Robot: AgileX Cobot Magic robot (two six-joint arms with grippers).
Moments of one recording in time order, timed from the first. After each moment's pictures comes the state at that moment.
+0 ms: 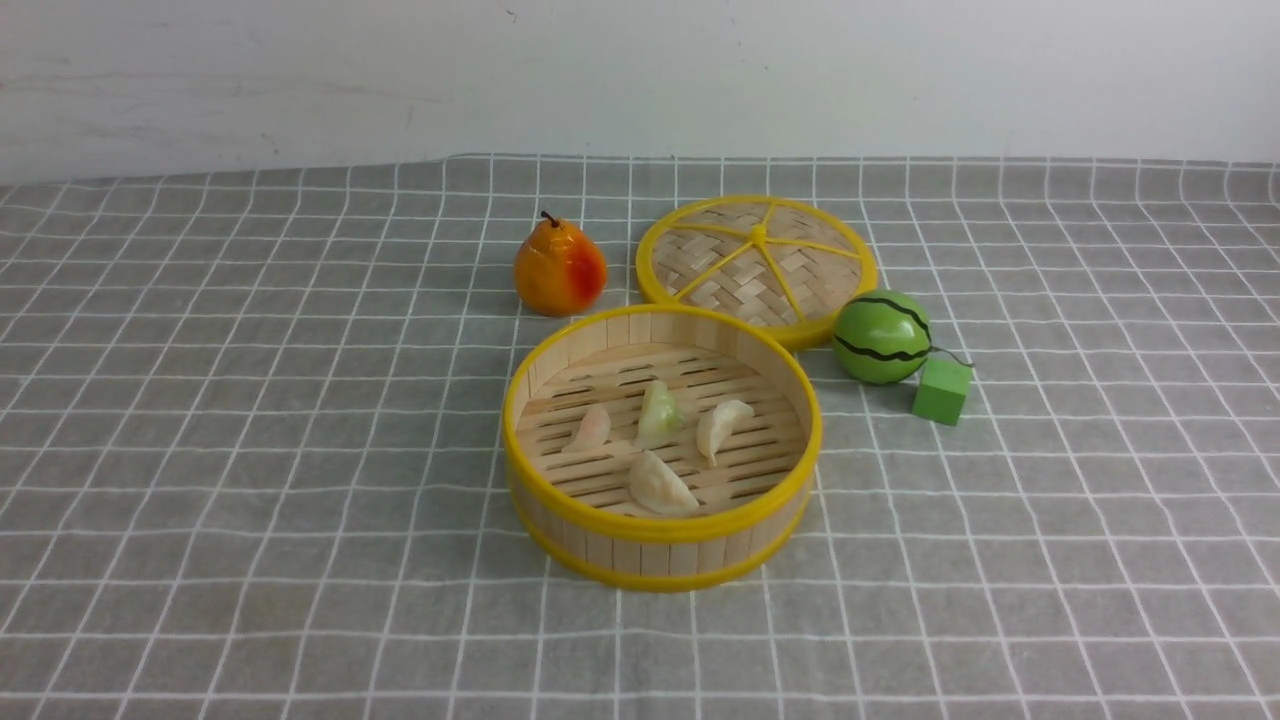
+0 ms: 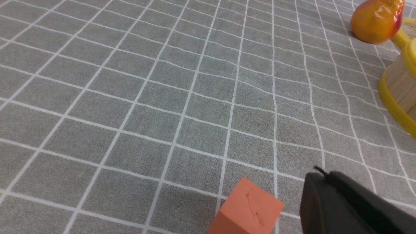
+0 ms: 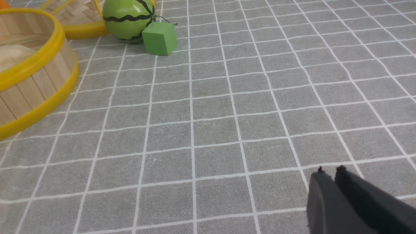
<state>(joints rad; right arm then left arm) -0.04 -0.01 0.02 -0.02 0.38 0.17 0.04 -0.01 0.03 0.01 0.36 -0.29</state>
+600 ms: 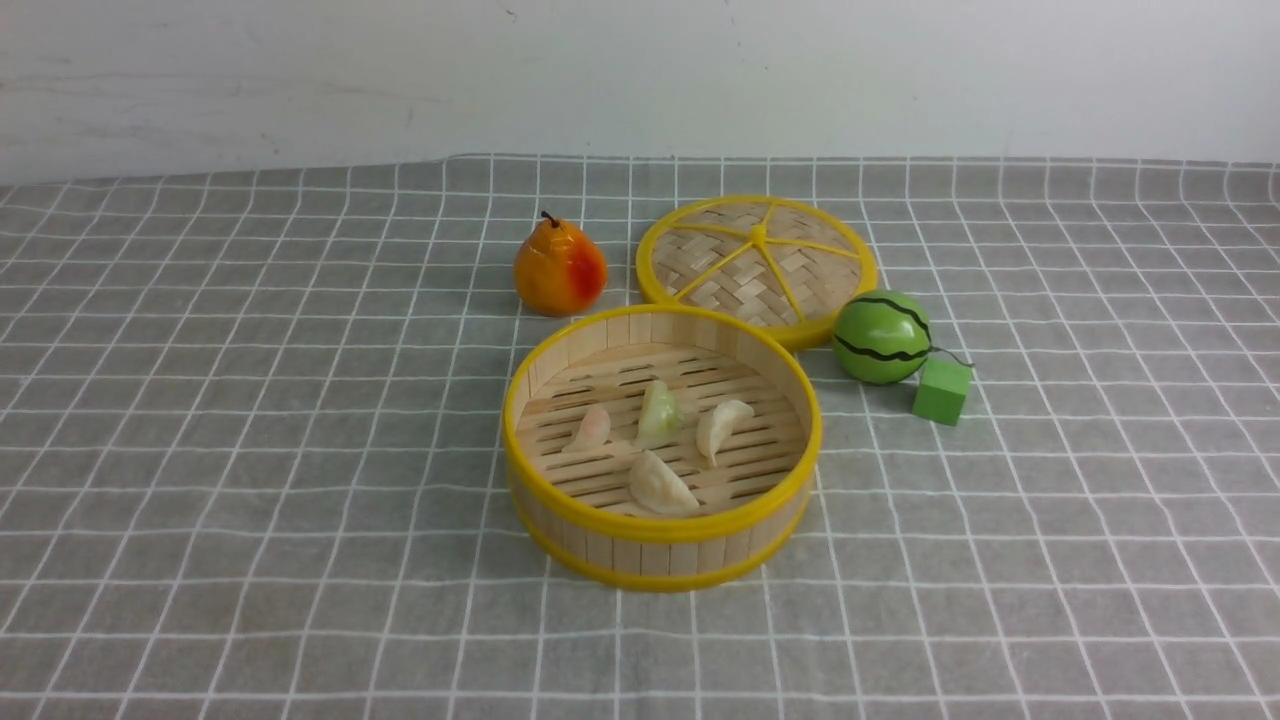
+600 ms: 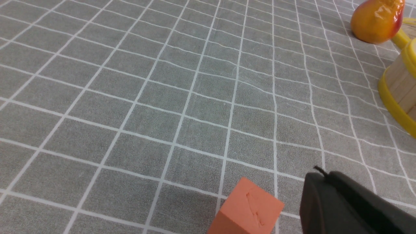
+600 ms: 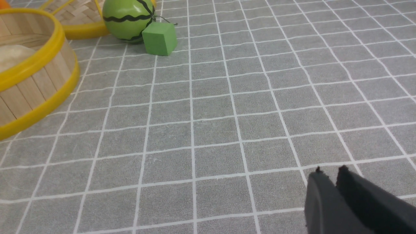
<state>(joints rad) -0.04 -0.01 0.02 -0.02 0.38 0.17 0.04 -0.01 0.03 0.01 0.36 -0.29</state>
